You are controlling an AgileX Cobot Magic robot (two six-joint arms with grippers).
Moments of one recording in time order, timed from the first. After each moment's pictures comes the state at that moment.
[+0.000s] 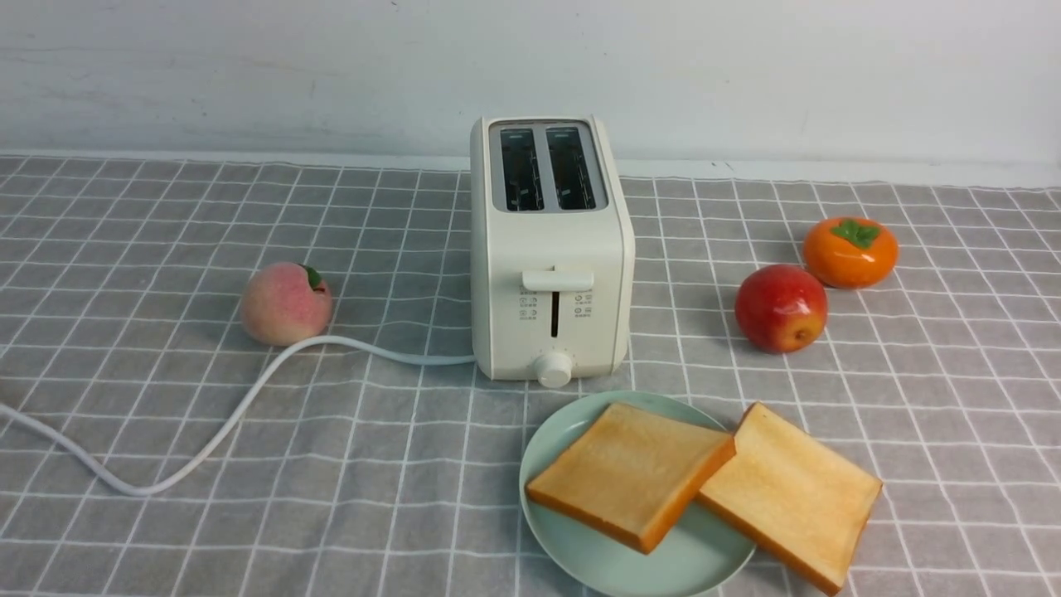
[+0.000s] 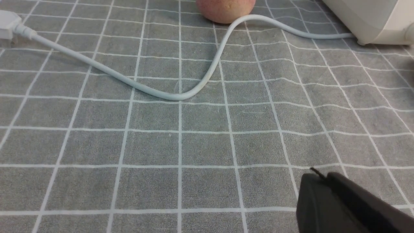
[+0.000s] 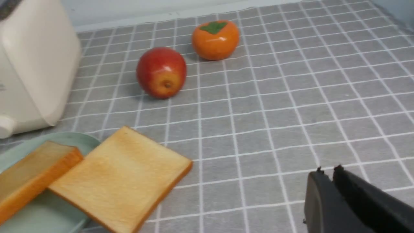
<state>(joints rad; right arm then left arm) -0.02 0.12 -0.29 -0.10 0.58 0.18 -0.20 -0.01 0.03 0.09 0.41 -0.30</state>
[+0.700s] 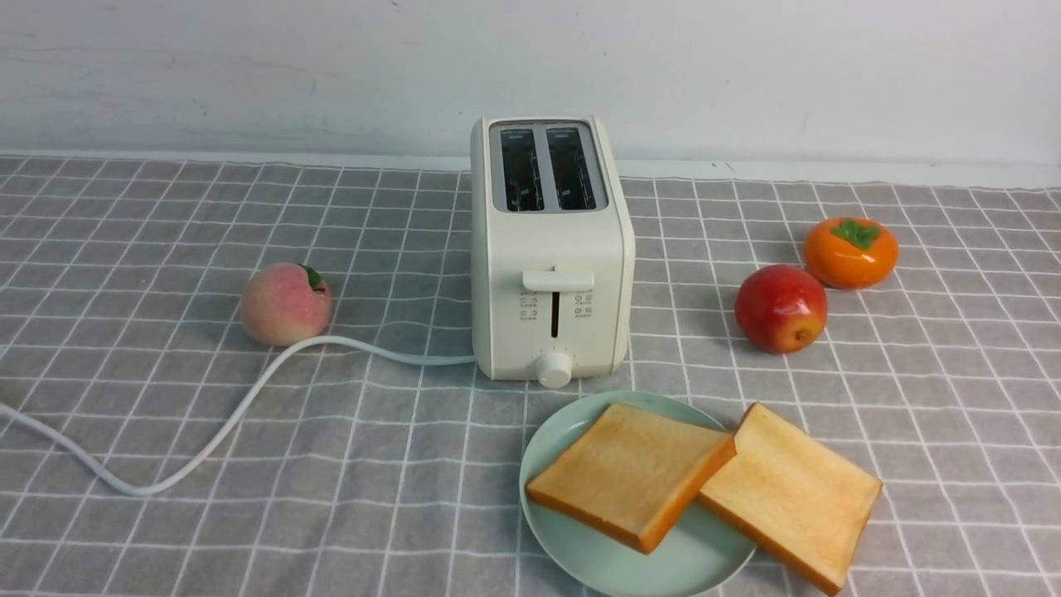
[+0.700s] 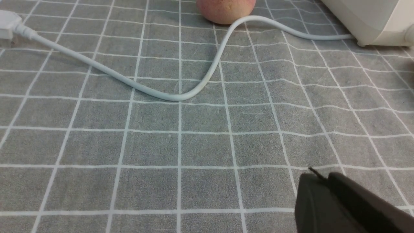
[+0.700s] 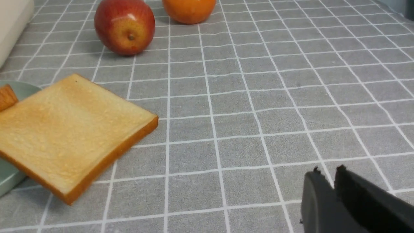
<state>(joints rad) -0.05 -0.01 0.01 -0.17 0.39 0.18 -0.20 -0.01 0.03 0.09 0.41 -0.30</state>
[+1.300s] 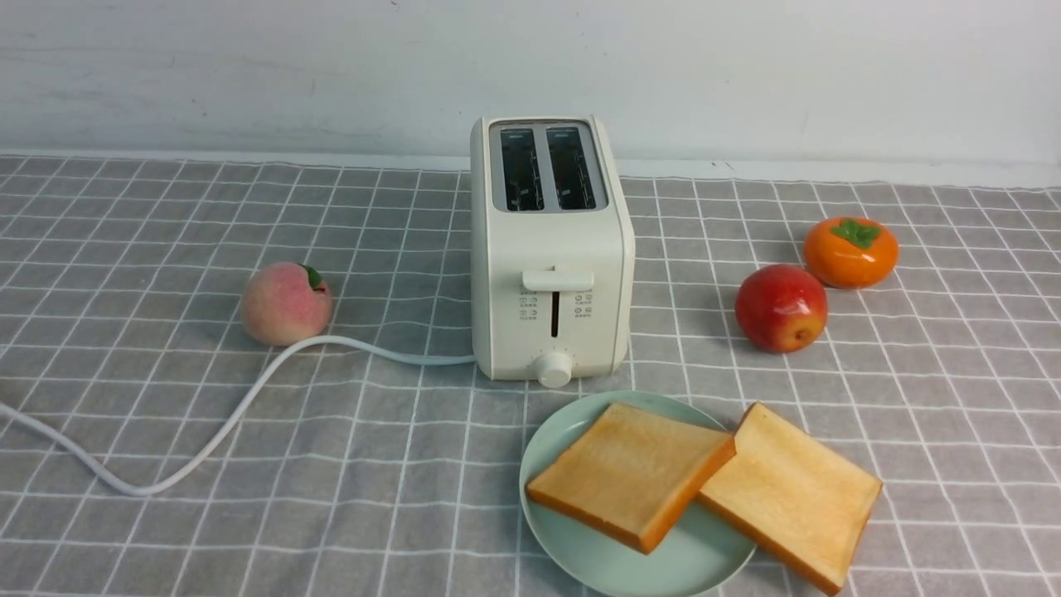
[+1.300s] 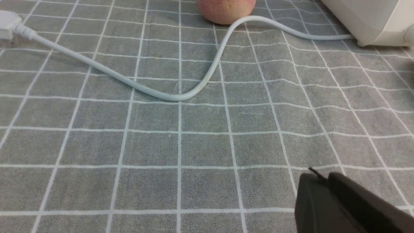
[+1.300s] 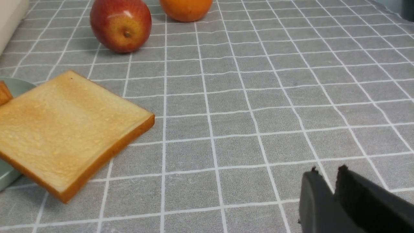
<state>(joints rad) -0.05 -0.01 0.01 -0.18 0.40 0.18 -0.20 -0.01 0.03 0.09 0.41 -0.30</state>
